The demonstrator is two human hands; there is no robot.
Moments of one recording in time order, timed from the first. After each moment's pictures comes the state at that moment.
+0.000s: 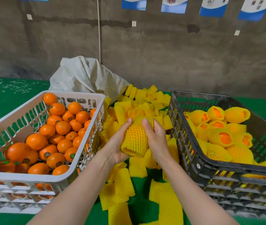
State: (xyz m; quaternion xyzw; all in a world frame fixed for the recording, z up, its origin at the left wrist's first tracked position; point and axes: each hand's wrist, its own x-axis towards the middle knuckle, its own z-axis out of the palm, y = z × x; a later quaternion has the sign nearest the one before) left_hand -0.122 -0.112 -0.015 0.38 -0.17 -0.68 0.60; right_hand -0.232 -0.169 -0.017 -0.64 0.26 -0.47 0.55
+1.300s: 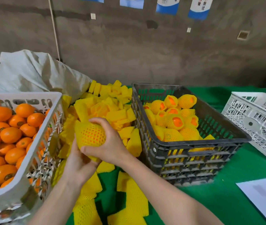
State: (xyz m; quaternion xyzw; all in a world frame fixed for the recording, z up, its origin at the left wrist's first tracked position) left_hand -0.163 -0.089 -0.048 0.26 -0.08 -0.60 0.75; right_hand -0.257 -0.132 -0.013 -0.79 0.27 -0.37 0.41
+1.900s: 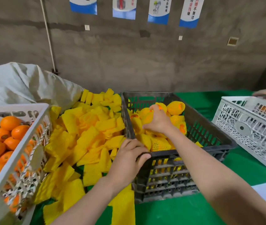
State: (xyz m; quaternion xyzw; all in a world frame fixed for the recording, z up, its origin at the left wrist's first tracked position) left_hand -0.286 -0.143 -0.038 0.52 -0.75 0.01 0.41; right_hand -0.400 -0.295 0.023 -0.77 0.58 -0.22 0.14
